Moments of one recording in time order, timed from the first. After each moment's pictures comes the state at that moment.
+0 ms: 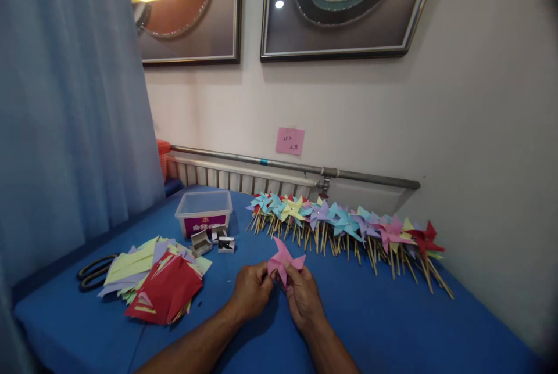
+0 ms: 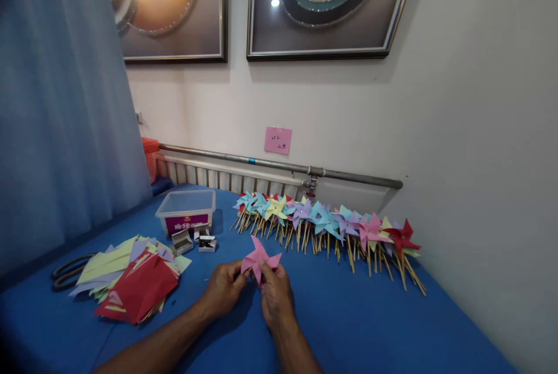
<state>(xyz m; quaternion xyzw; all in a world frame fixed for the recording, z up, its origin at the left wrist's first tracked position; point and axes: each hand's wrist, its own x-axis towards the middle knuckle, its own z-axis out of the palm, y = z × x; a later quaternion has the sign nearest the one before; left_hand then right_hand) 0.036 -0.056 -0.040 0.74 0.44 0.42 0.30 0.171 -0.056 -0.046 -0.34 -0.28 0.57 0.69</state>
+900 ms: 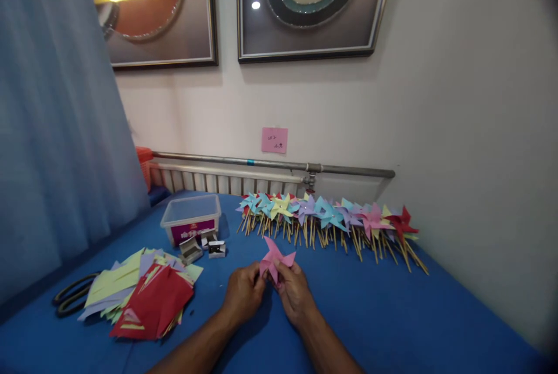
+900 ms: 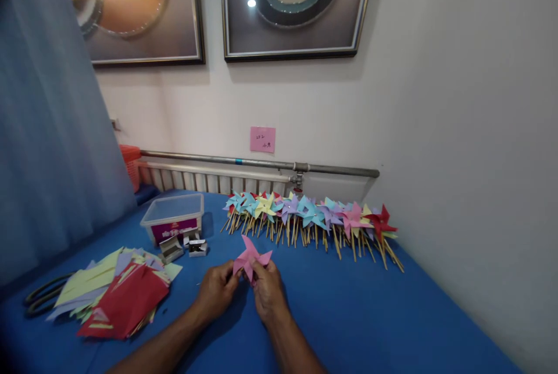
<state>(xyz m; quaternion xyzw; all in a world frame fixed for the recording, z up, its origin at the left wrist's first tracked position) 0.036 -0.057 -0.043 0.75 0.46 0.39 0.25 0.170 -0.058 -0.047 -0.34 -0.26 0.58 0.69</state>
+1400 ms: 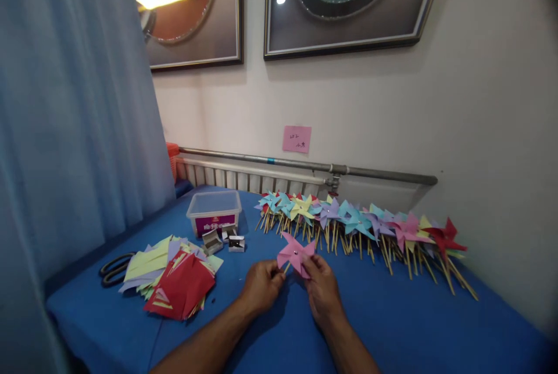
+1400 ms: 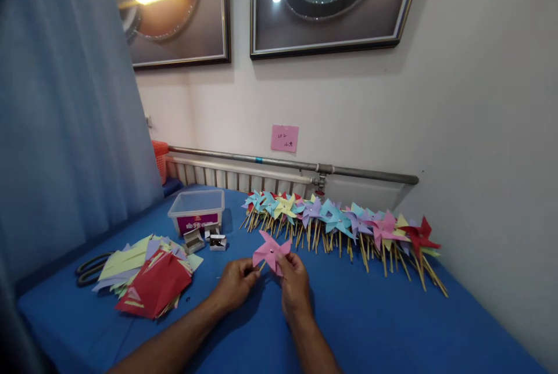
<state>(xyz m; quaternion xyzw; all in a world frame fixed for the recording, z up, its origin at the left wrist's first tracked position) 0.034 -0.045 -0.044 0.69 0.47 0.41 0.37 0.190 -0.046 -0.049 -0.39 -0.29 0.51 0.71</state>
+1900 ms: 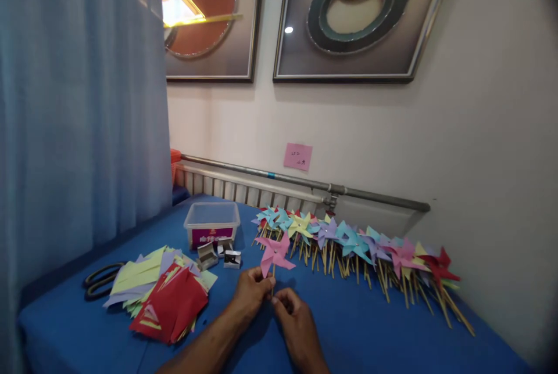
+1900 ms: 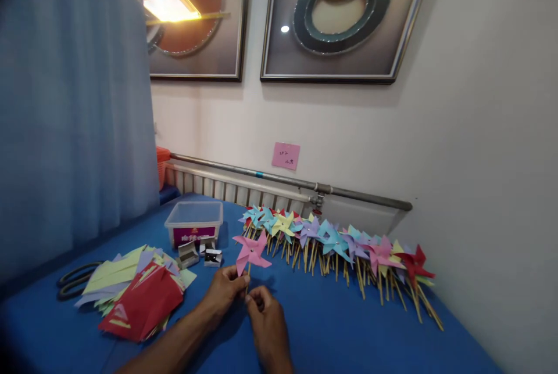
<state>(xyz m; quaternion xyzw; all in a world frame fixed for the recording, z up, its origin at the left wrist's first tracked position) 0.029 -0.029 -0.034 0.48 0.41 0.53 0.57 0.158 -0.077 -0.048 -0.50 -0.56 0.38 0.55</state>
